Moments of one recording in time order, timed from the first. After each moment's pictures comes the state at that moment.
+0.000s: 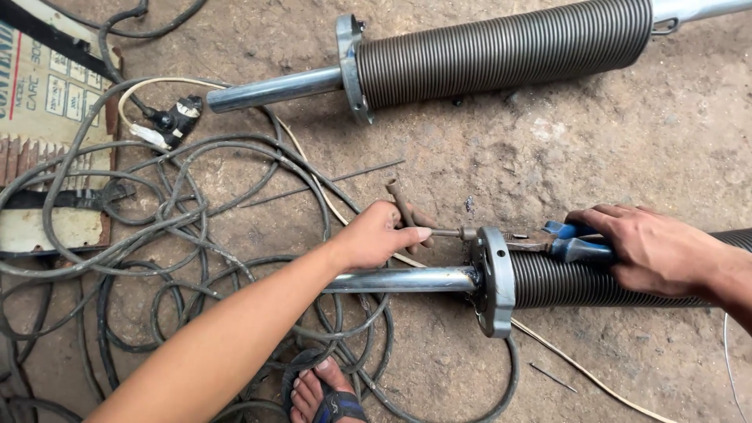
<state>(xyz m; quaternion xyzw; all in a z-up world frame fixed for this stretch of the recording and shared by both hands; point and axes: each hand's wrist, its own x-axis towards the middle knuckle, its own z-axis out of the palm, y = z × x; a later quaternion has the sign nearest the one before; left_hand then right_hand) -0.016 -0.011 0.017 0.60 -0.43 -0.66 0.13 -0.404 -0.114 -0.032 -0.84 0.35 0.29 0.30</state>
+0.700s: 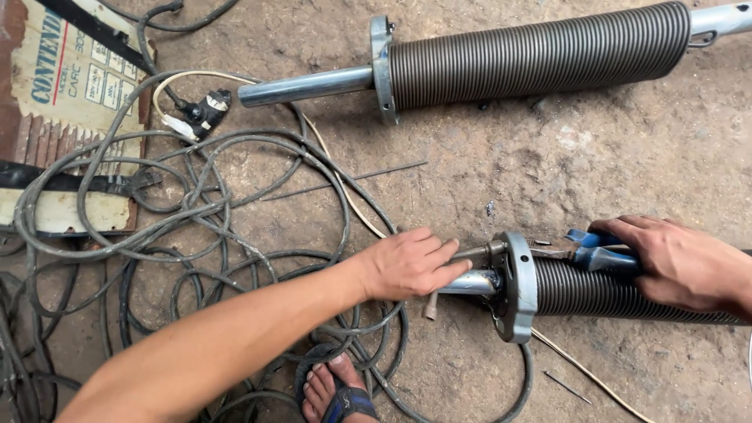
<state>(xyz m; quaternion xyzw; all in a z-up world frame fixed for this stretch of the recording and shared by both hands) -0.007 0.031 -0.043 0.25 -0.95 0.05 0.19 -0.427 -0.122 -0.064 -0.86 0.32 0.26 0.30</state>
